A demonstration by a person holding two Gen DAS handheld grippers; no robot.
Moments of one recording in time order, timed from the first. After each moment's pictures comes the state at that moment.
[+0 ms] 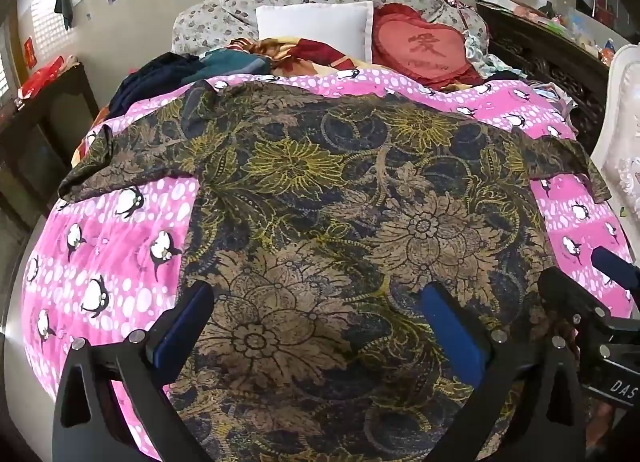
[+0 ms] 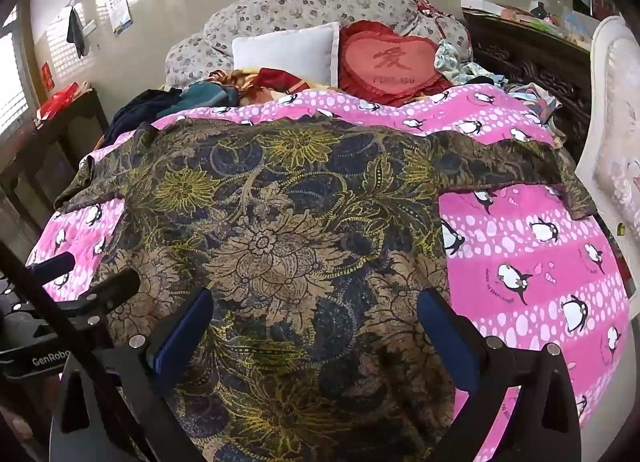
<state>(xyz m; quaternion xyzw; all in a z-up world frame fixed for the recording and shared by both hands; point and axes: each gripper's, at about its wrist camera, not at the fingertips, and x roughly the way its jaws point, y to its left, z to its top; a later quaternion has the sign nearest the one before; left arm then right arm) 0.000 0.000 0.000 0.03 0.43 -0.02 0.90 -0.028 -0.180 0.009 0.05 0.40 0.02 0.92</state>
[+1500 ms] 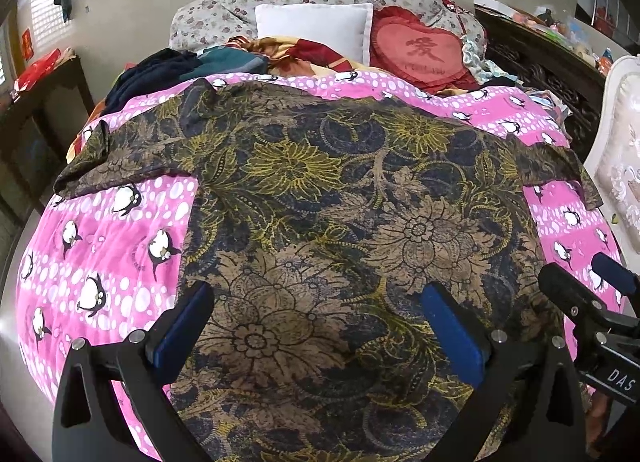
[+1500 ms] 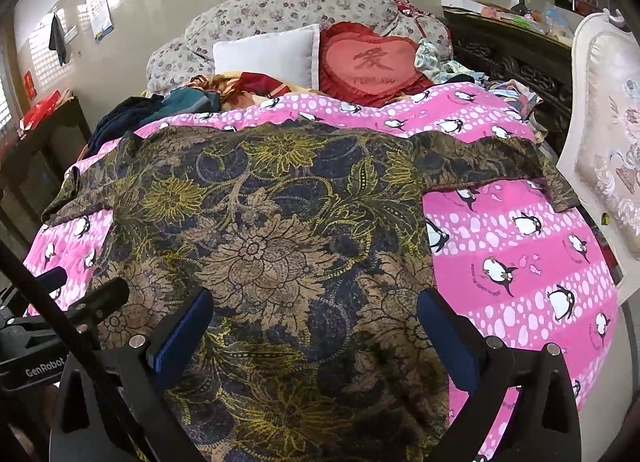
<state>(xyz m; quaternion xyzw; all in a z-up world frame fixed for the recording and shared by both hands) -0.001 0.005 0.004 0.01 0.44 -0.03 0.90 -0.026 -0.176 0.011 0.05 0.41 -0.01 0.91</state>
